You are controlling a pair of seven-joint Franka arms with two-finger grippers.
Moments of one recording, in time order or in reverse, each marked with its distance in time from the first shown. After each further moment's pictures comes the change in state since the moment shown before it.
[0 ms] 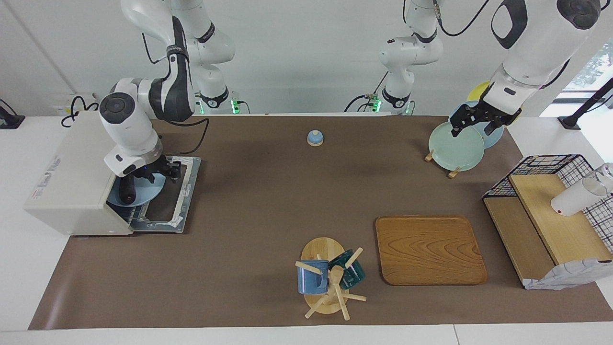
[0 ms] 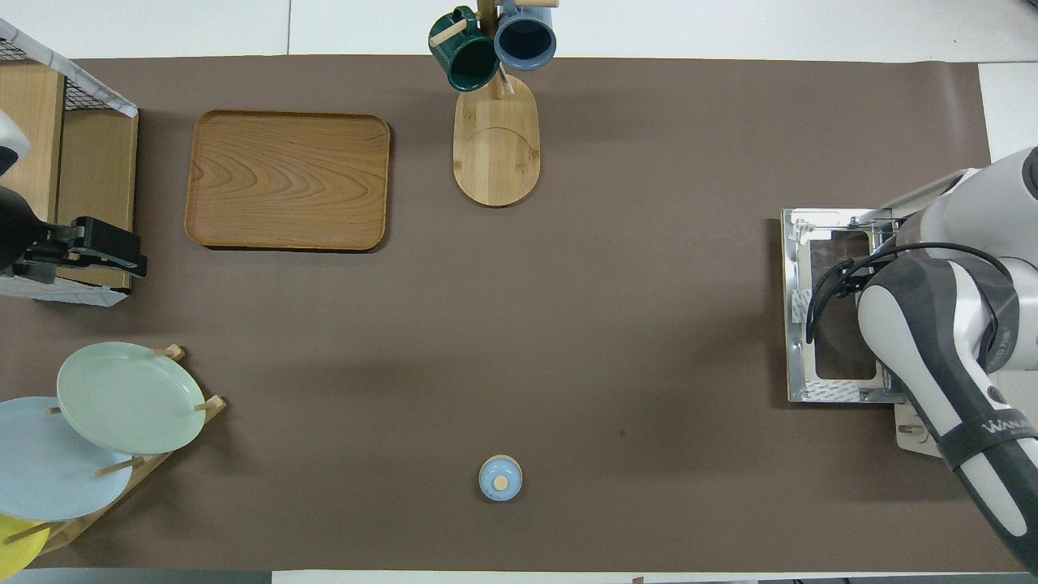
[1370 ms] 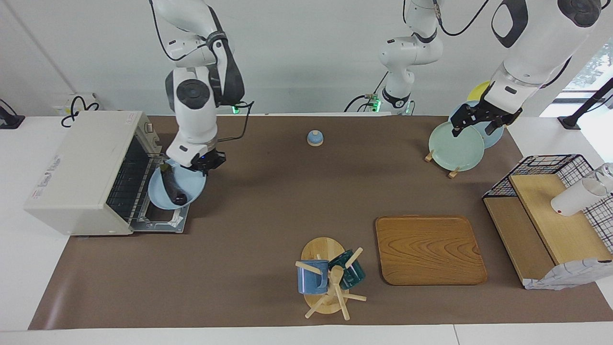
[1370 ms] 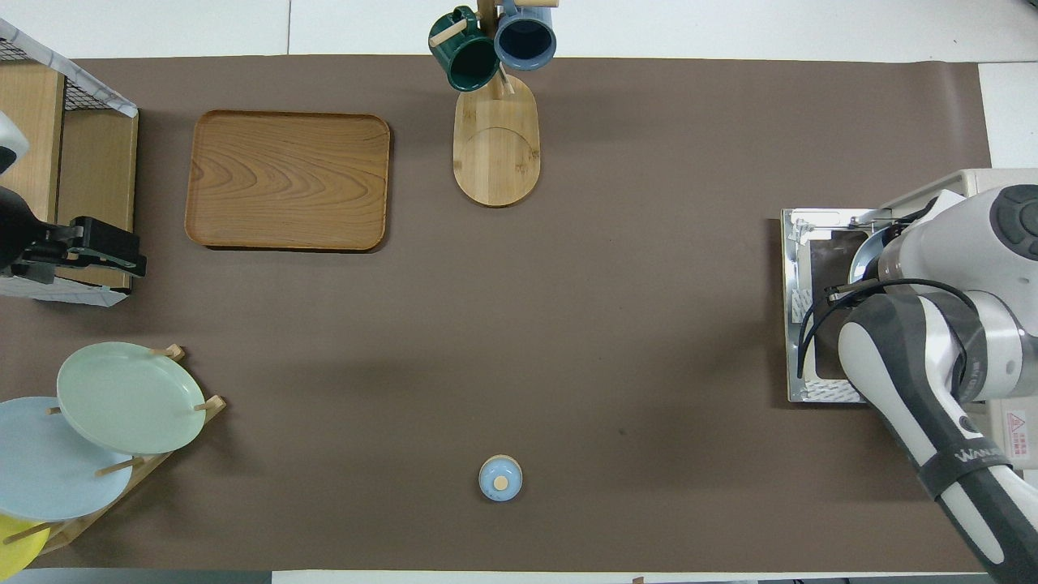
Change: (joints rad) left arm 0.000 -0.001 -0.002 0.003 0.000 0.007 0.000; right arm 0.371 -0.037 0.021 0.025 -0.059 -0.097 0.176
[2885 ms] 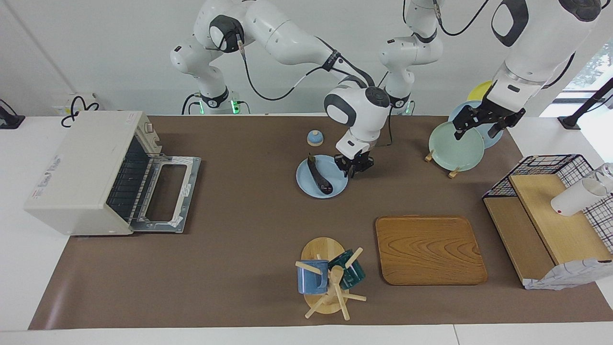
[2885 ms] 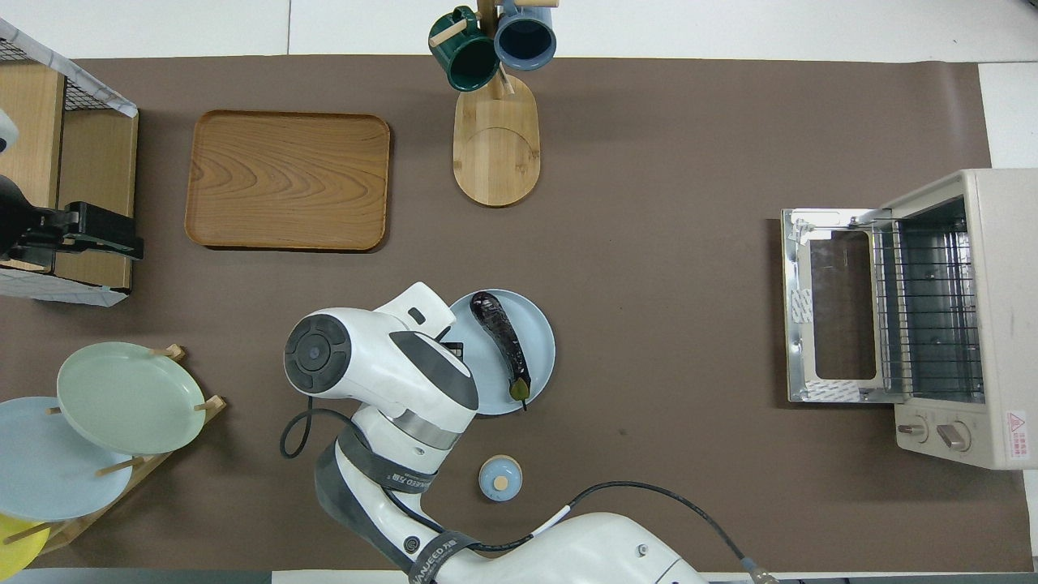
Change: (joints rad) left arm 0.002 -0.001 -0.001 0.000 -0.001 0.053 0.000; right arm 0.440 0.627 0.094 0.689 0.115 0.044 0.825
